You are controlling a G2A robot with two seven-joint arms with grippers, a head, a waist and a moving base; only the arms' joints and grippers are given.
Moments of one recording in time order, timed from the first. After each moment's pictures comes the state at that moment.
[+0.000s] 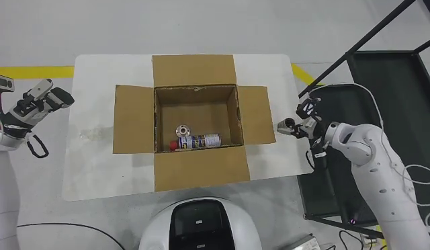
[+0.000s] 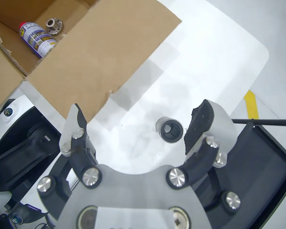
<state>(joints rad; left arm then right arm) 1.17 -1.04 -1.86 -1.35 -0.40 -0.35 -1.16 -1.44 -0.90 1.62 -1.51 -0.94 -0.78 0.49</state>
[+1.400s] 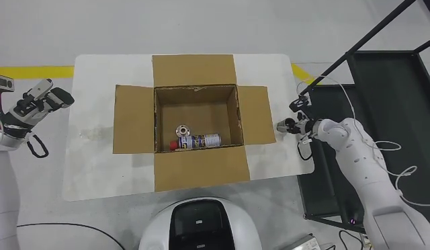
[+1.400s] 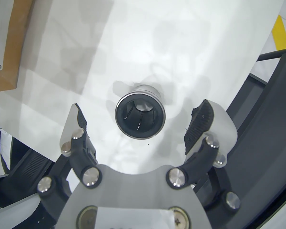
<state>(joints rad) 1.17 -1.04 -1.86 -1.35 -0.40 -0.35 -1.16 -1.05 -0.96 1.30 -0.92 -0.93 -0.65 0.55</state>
